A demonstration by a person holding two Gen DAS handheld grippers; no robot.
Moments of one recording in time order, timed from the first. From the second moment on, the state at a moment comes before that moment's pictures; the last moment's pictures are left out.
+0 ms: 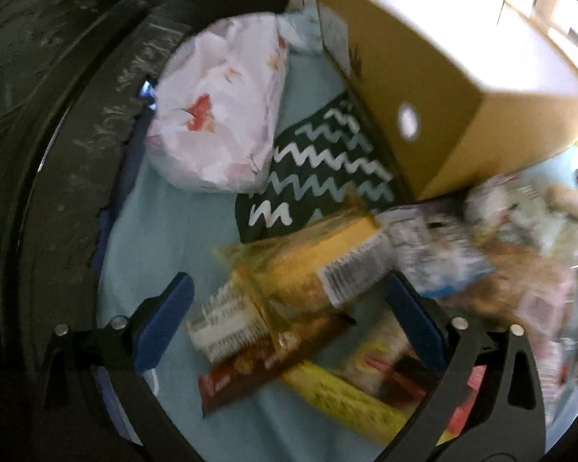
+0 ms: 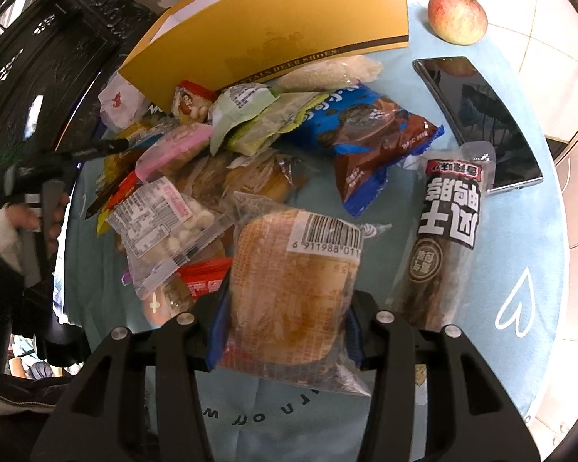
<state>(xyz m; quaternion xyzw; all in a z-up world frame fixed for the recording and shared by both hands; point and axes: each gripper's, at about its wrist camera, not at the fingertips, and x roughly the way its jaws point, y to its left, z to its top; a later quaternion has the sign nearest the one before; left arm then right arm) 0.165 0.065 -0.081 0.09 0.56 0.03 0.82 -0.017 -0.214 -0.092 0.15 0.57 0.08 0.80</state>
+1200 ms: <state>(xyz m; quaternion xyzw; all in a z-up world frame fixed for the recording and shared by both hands) 0.129 0.069 0.018 0.00 0.48 -0.03 0.88 0.011 -0.227 -0.034 0.18 0.51 0.12 0.83</state>
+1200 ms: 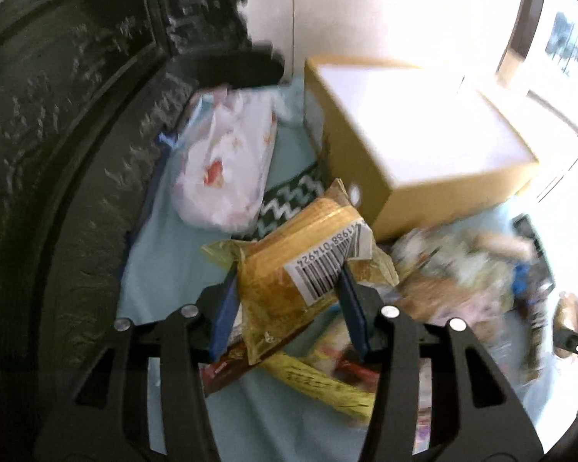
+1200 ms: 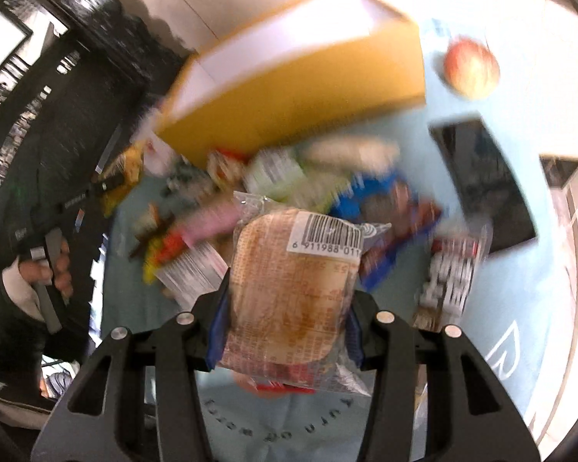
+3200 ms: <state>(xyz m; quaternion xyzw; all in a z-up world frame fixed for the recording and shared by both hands) 0.050 0.074 -0.027 -0.04 0.56 0.03 0.83 -0.014 -0.262 -0.117 0.10 0.58 -0.07 0.81</state>
